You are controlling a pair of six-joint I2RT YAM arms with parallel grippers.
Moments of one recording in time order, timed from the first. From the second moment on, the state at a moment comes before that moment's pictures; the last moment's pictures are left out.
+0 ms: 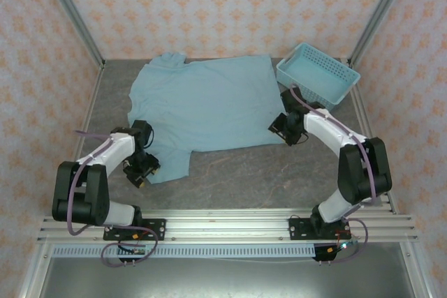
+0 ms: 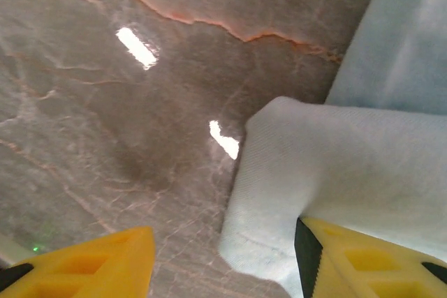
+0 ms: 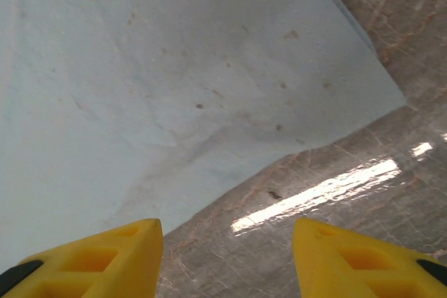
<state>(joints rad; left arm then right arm) -0.03 1.41 0.73 -1.00 0.00 -1.00 0.28 1.57 1.07 -0.75 -0.12 0.92</state>
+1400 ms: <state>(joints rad) -0.09 1.07 0.63 -1.07 -0.02 -1.15 0.17 1.51 0.84 -0.67 -0.09 1.23</state>
